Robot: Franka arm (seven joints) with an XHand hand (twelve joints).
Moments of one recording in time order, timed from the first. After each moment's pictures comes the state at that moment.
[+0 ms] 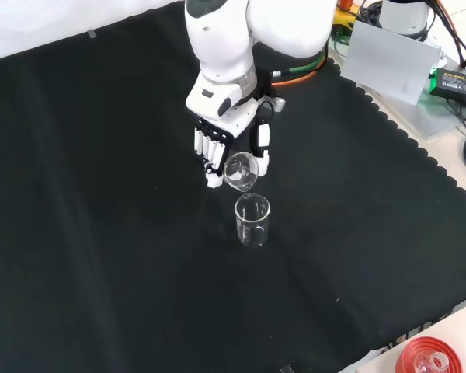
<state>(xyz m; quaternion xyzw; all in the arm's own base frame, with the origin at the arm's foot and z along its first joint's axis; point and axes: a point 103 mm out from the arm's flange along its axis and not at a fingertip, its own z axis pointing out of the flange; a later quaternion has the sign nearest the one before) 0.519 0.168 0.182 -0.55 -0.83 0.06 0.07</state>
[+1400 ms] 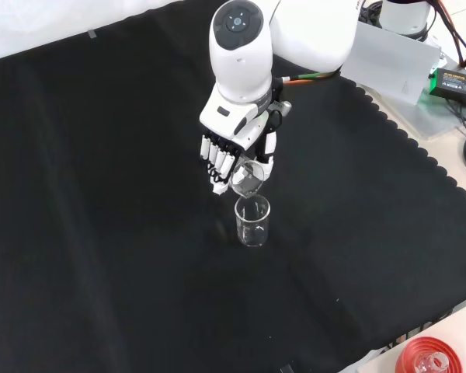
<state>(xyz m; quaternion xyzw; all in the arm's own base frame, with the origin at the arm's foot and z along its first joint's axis) 0.516 0.183 0.186 -0.53 -0.83 0.14 0.00</state>
